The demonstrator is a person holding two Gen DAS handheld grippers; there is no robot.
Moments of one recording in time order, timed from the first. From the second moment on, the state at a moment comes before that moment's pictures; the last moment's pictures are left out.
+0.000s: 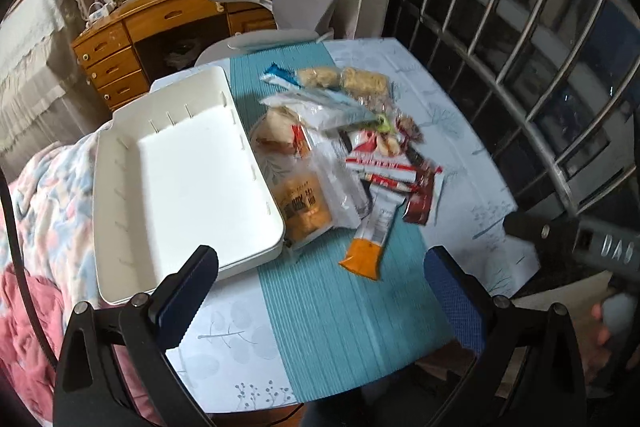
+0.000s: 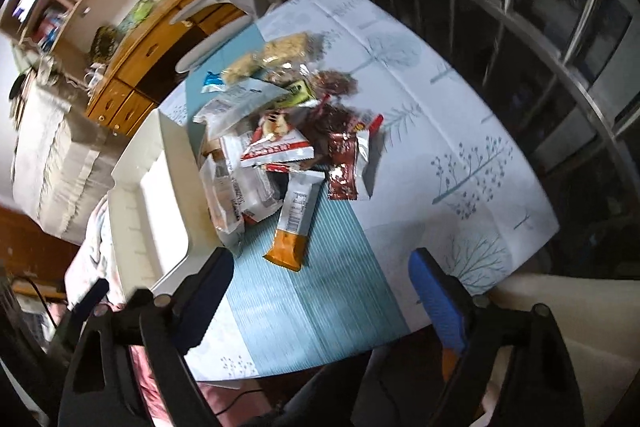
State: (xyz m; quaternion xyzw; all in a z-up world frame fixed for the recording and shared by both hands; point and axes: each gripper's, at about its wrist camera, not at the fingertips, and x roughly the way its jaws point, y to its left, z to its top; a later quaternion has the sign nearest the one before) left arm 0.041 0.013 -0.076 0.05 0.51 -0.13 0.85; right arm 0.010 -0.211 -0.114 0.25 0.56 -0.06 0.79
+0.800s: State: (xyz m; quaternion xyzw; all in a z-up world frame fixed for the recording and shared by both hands) left arm 0.099 -0.076 -0.226 0.07 0.64 -0.12 0.75; right arm 0.104 -0.256 -0.244 0.28 0.68 -0.04 0.68
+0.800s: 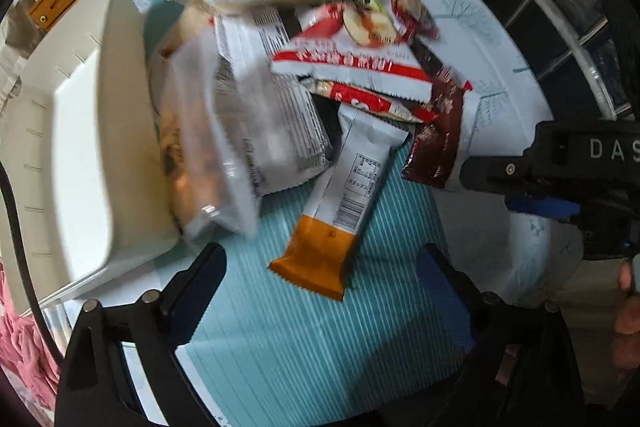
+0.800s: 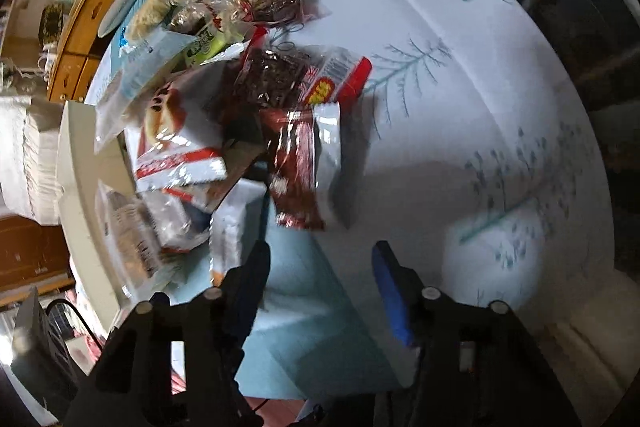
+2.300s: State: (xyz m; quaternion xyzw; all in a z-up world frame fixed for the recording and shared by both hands) left arm 0.099 -0.098 -0.207 0.09 0.69 -0.14 0.71; right arm 0.142 -0.270 -0.279 0.25 0.76 0.02 0.60
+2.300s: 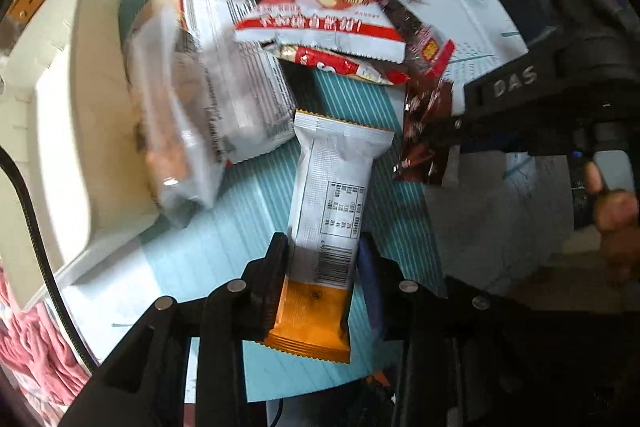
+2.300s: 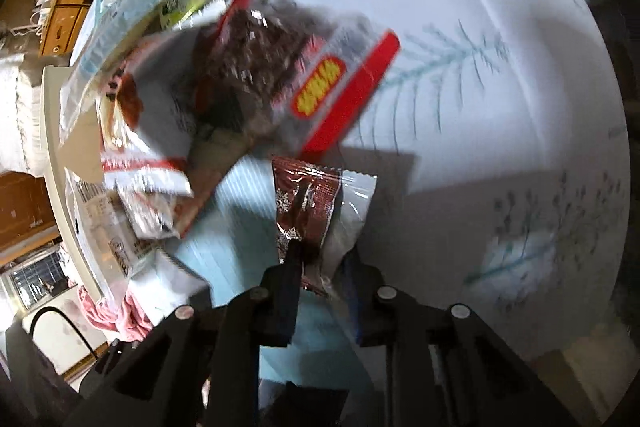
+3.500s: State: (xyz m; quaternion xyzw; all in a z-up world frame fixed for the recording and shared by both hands) left arm 0.139 0.186 -0.094 0.04 0.50 -0.15 0.85; right arm 0.120 -0.035 -0.144 0.29 0.59 0.07 0.75
